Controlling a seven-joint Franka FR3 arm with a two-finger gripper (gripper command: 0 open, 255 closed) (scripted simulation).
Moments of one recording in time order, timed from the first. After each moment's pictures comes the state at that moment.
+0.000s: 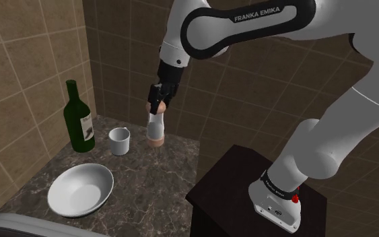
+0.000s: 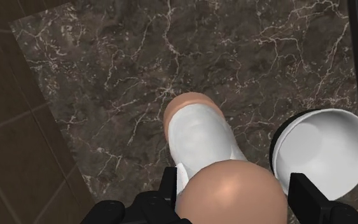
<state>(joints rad) 0.14 -0.14 0.28 -2.19 0.23 2.12 0.07</state>
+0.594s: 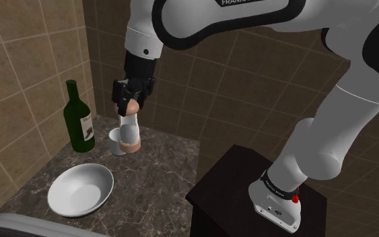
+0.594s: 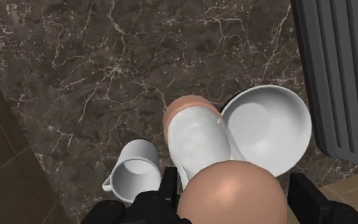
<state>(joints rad) 0.22 0.03 0.38 -1.93 0.15 2.05 0.30</state>
